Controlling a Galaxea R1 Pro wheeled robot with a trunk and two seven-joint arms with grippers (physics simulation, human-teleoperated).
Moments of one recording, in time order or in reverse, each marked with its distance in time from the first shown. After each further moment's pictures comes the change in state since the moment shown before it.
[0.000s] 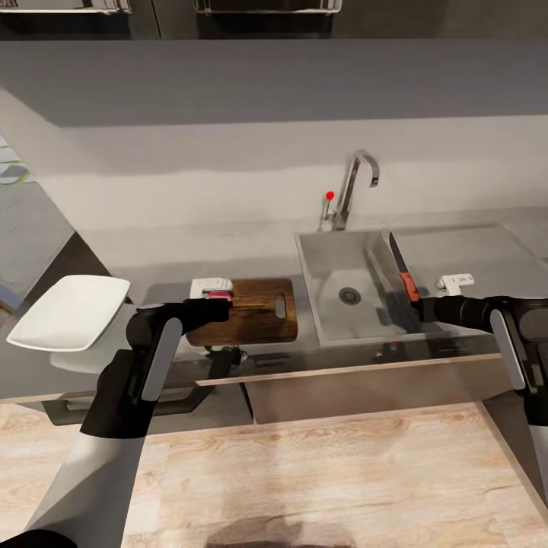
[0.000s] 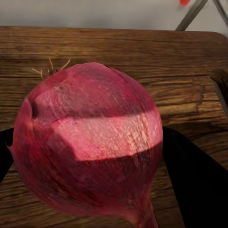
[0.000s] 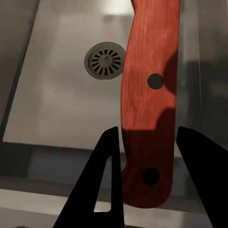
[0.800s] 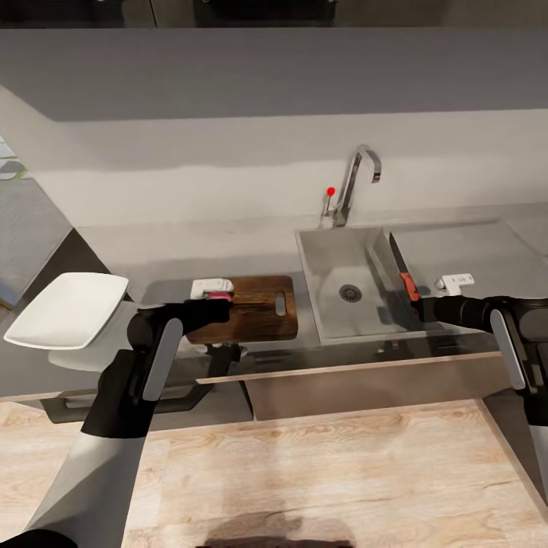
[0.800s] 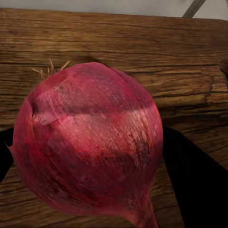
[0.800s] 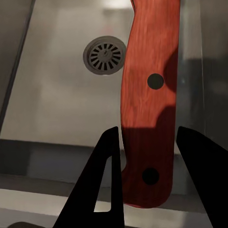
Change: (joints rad) left arm 0.000 -0.002 0.000 0.009 0.000 0.000 0.000; right arm 0.000 0.000 0.000 0.000 0.000 0.000 0.000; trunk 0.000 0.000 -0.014
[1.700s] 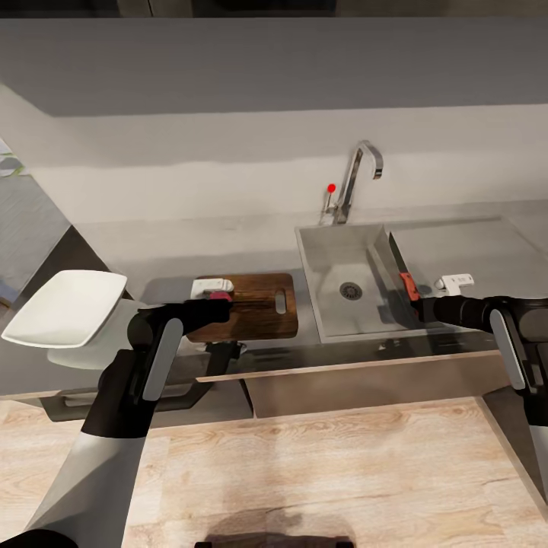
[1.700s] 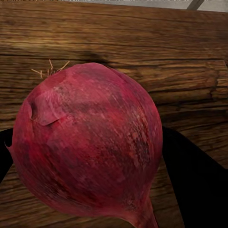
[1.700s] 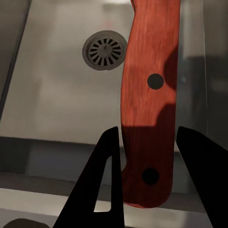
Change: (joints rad) left arm 0.000 0.000 0.000 -0.001 0.000 0.000 -0.001; right arm 0.000 0.000 0.001 0.000 0.000 0.000 0.000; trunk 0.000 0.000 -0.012
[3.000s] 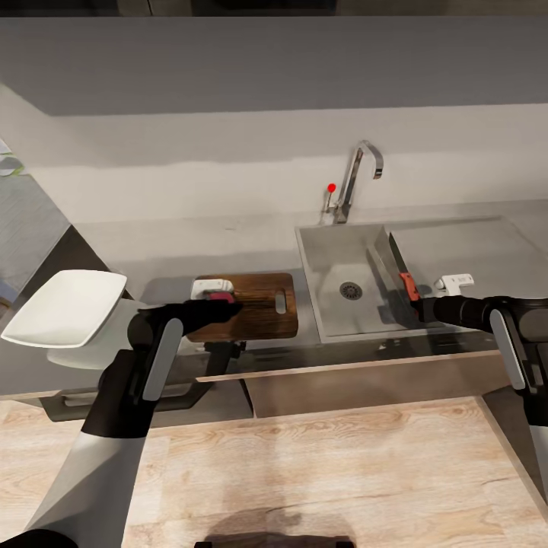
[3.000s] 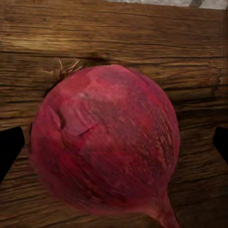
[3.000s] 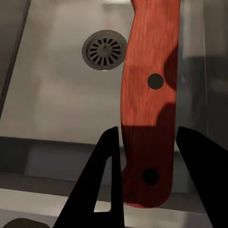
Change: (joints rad) left arm 0.000 0.000 0.001 0.003 0.000 0.000 0.001; right arm 0.000 0.000 0.000 0.000 0.000 0.000 0.000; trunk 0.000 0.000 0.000
